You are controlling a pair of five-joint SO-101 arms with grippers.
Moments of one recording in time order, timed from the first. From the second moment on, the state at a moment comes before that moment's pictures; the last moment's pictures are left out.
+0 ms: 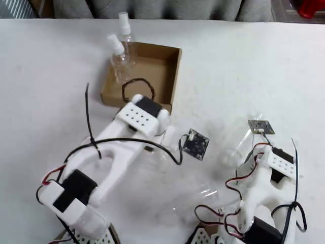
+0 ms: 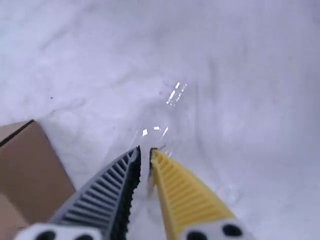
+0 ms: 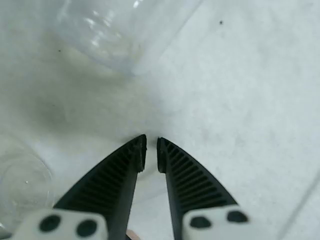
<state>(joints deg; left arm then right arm) 29.1 6.8 15.9 75.9 -75.7 28.5 -24.3 60.9 59.1 32.3</state>
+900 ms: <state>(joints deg) 25.2 6.8 15.9 76.0 -84.4 28.5 -24.3 60.9 59.1 32.3</state>
